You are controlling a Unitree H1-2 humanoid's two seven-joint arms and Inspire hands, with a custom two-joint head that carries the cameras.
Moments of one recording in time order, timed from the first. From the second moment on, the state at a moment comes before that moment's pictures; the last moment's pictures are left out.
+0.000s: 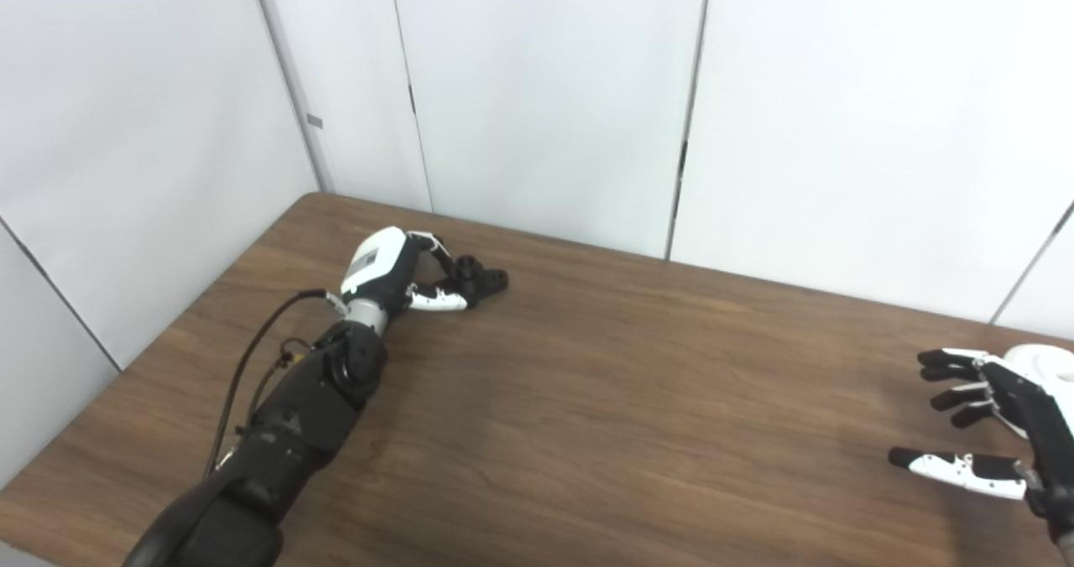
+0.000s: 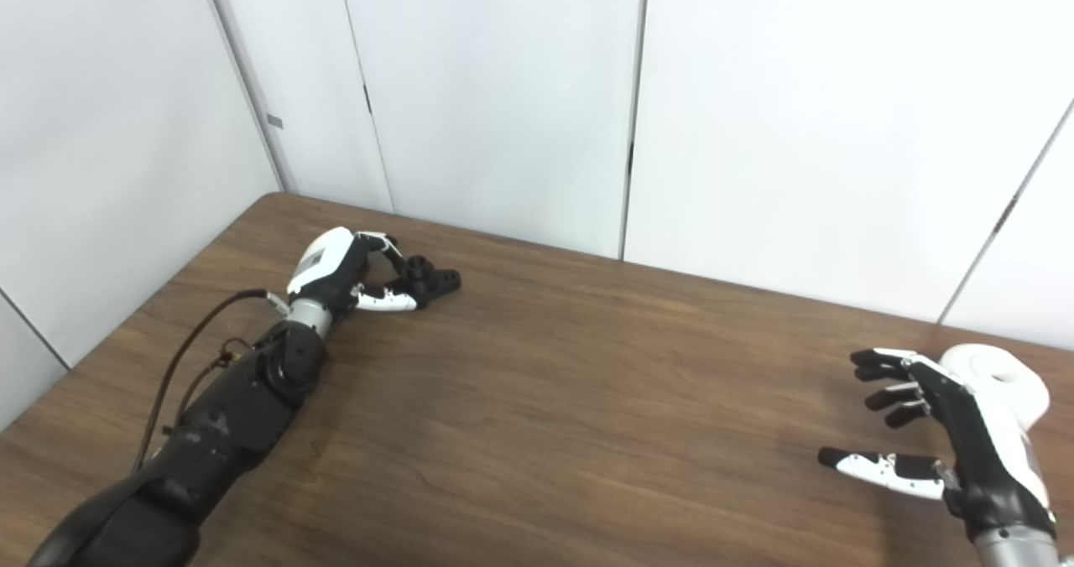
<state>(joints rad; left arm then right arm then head) -0.48 0.52 -0.12 0.67 0.42 -0.11 0.18 -0.25 -0.32 0.04 0.01 -0.38 -0.05 0.04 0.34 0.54</state>
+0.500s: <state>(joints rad) -0.44 0.48 -0.22 0.50 0.45 -0.18 0.06 -0.25 -0.32 0.04 0.01 -0.38 -0.05 0.04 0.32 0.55</state>
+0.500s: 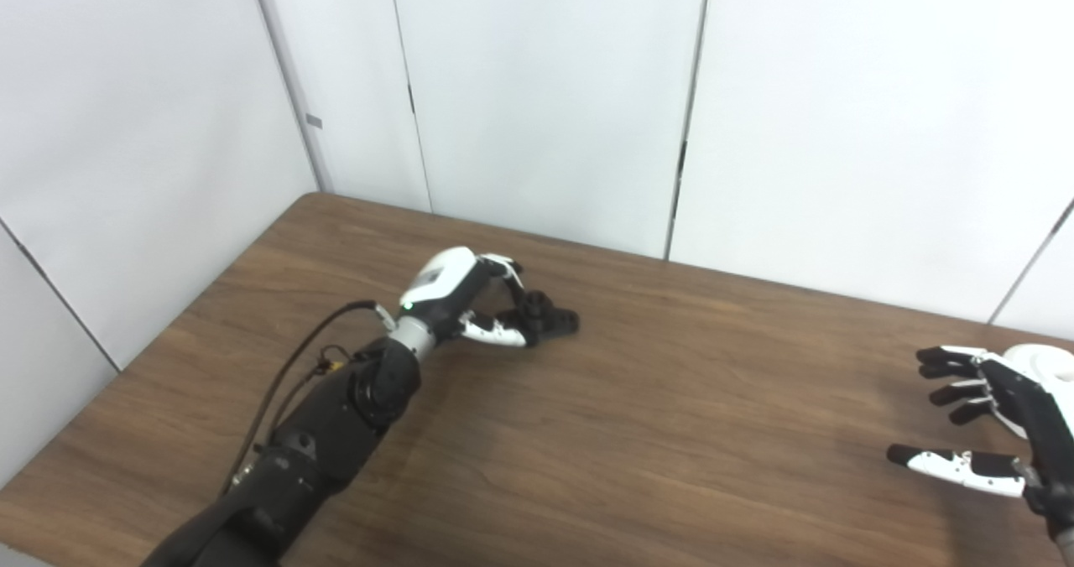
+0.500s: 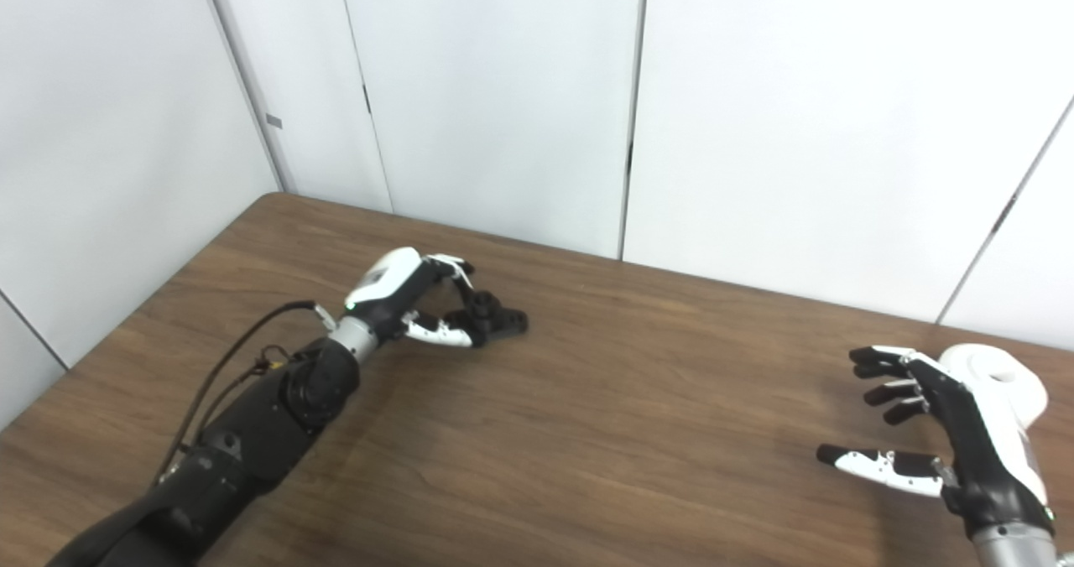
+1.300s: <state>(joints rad) -0.42 0.37 -0.38 0.35 0.55 -0.26 0.01 -0.26 -0.33 0.03 0.04 -0.38 -0.10 0.02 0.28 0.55</state>
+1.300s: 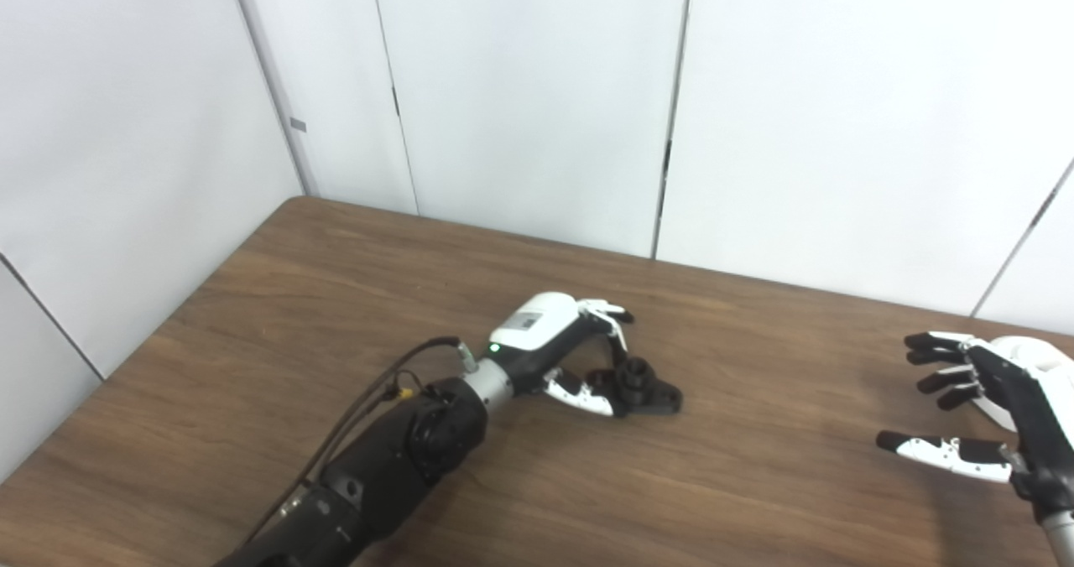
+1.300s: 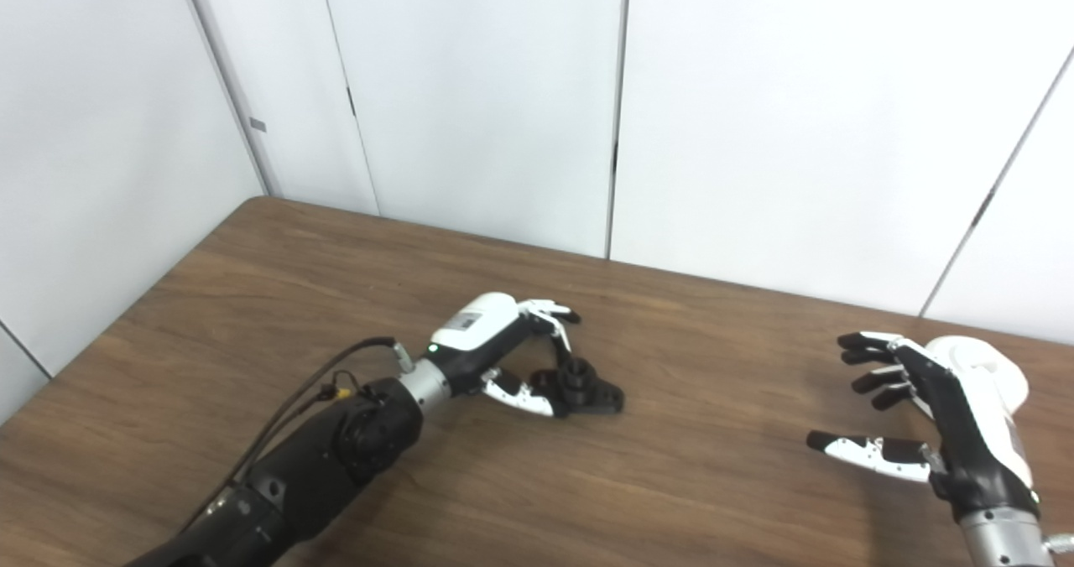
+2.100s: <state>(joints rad) -0.49 0.36 -0.53 0.41 0.64 -0.40 0.01 -0.26 -0.29 0.04 0.00 -0.40 -0.12 0.00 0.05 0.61</state>
